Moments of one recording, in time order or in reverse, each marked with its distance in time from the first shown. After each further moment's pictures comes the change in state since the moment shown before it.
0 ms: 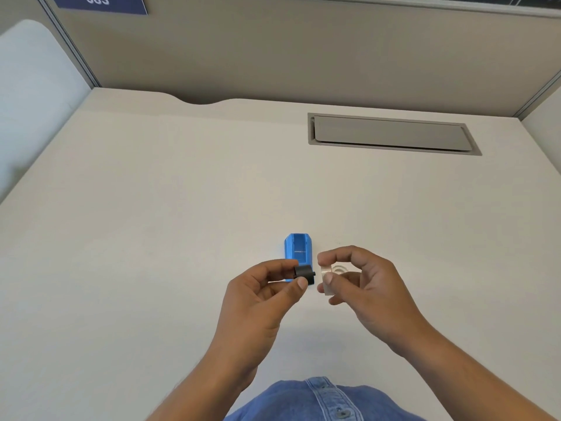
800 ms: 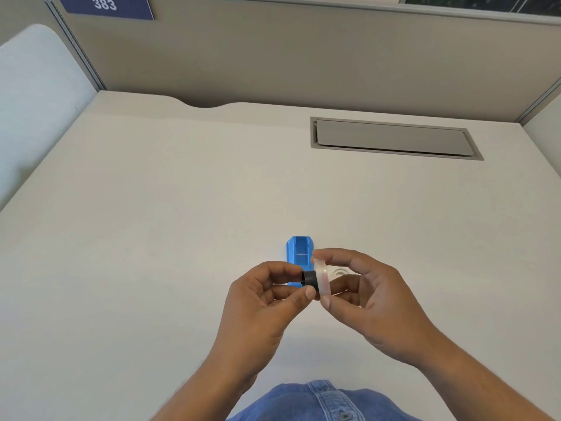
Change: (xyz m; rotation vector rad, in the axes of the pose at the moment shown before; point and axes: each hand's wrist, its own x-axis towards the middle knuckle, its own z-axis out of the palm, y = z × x) left_hand -0.004 0.007 -0.001 0.007 -0.004 0.022; right_hand -0.012 -0.016 -0.002 -0.014 -0.150 -0.057
